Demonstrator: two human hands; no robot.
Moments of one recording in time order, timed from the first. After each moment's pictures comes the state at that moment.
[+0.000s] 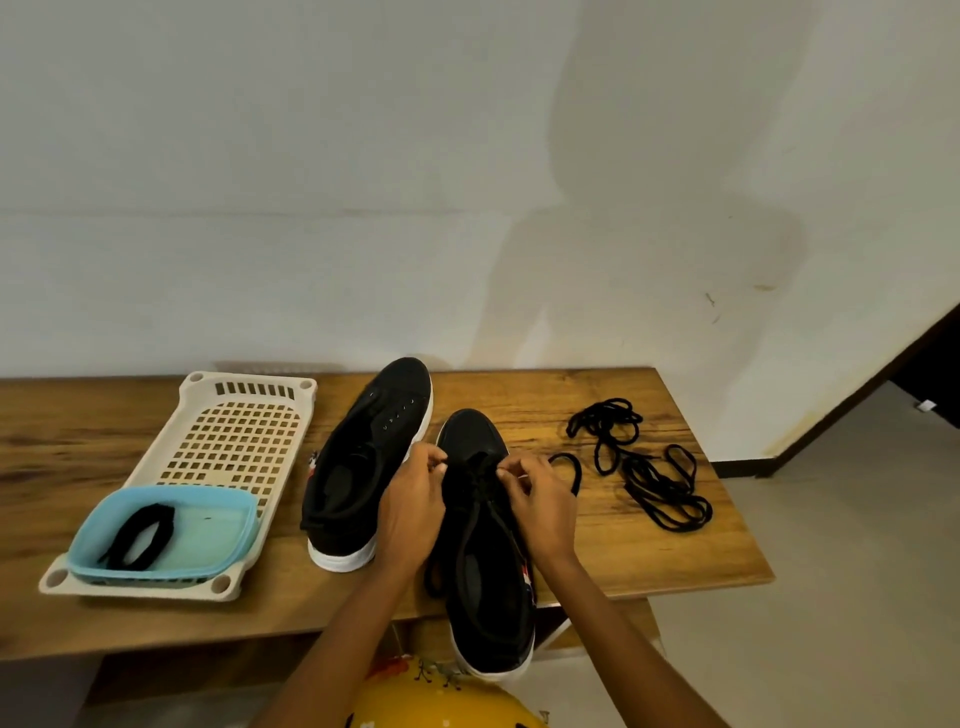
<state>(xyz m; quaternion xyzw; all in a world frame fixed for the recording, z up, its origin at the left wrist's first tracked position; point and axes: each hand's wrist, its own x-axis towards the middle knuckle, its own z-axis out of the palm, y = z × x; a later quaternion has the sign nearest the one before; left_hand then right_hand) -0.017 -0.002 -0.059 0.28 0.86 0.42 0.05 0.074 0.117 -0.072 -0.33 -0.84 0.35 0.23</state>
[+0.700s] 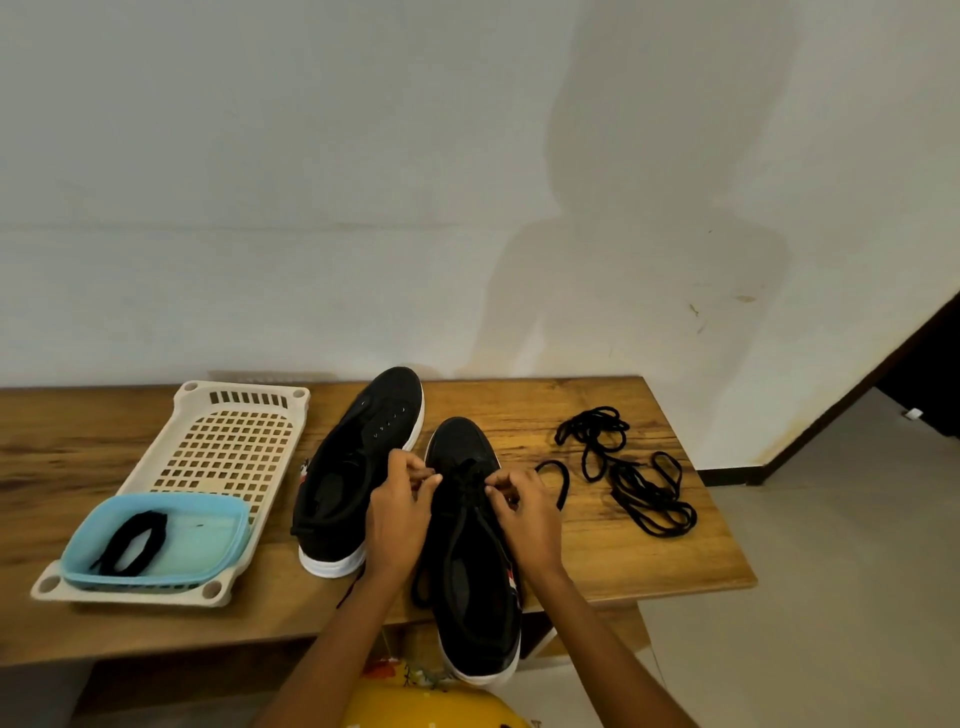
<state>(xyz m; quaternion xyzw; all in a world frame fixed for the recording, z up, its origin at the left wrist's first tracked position) -0.012 -0.003 -0.060 0.23 0.84 0.49 0.04 0.081 0.116 -0.073 -0.32 -0.83 0.41 0.21</state>
